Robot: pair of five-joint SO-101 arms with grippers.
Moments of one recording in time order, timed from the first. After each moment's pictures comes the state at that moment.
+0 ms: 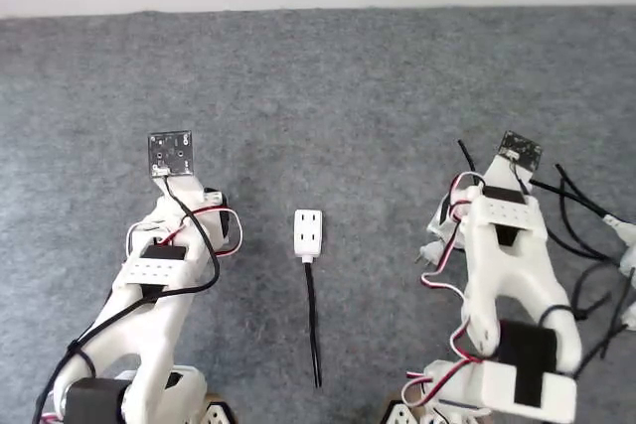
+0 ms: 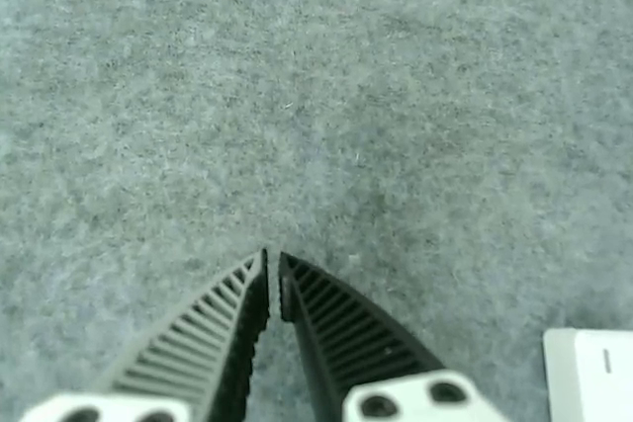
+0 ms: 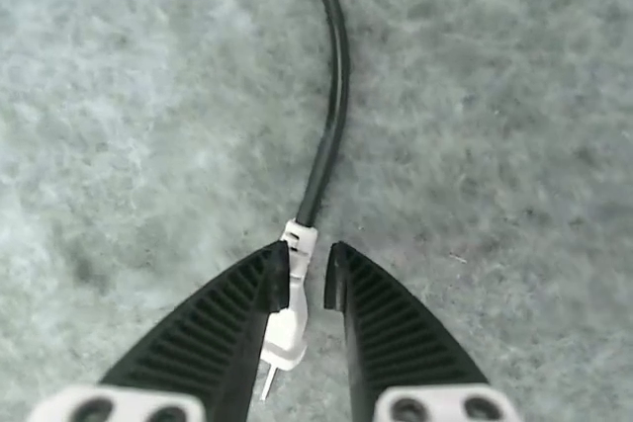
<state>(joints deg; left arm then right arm) -1.7 -20.2 68.9 10.5 12.7 8.3 -4.4 40.9 49.6 -20.2</state>
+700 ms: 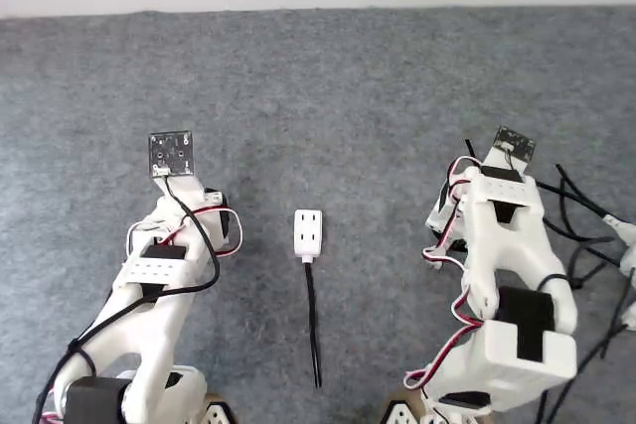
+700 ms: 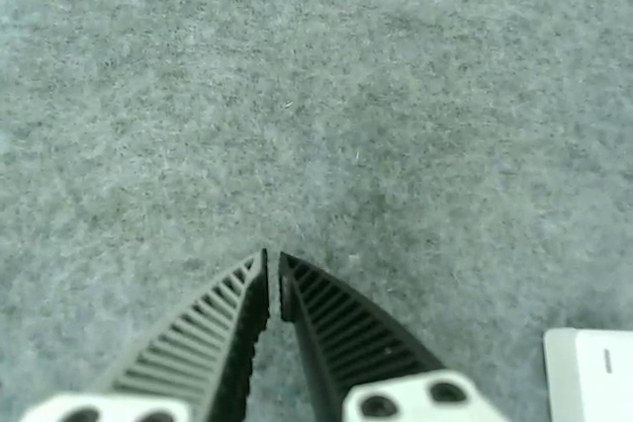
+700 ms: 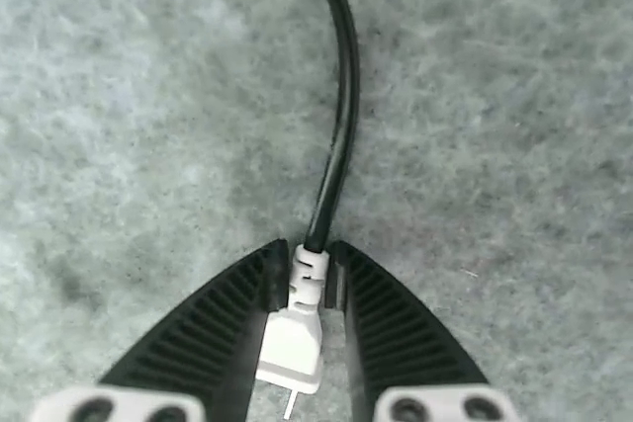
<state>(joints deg) -1.7 -19.8 68.7 10.5 12.7 8.2 5.4 31.5 55.8 -20.4</state>
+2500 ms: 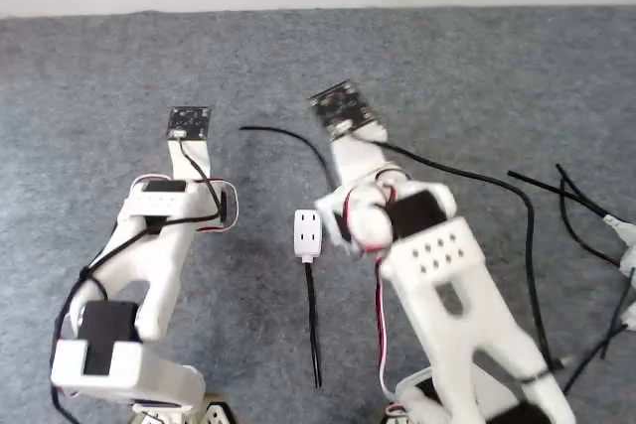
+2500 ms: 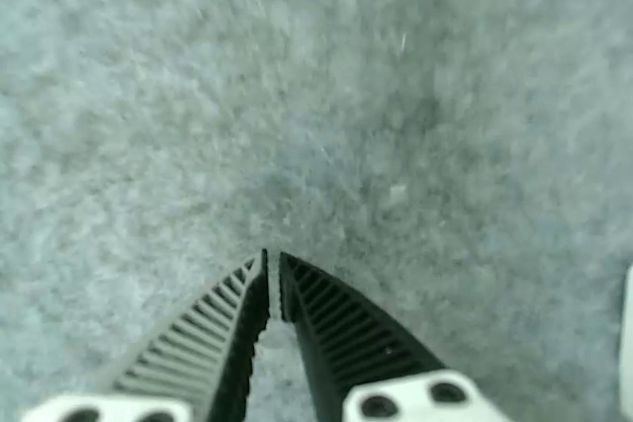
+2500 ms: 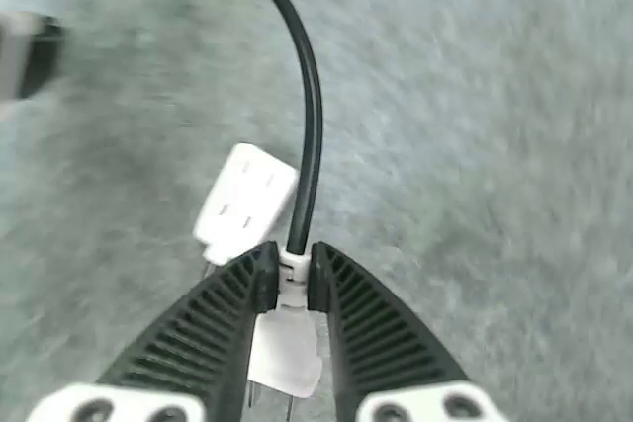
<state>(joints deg) -3.1 3.6 39.0 43.6 4.8 -28.4 -31.6 31.4 65.2 5.6</state>
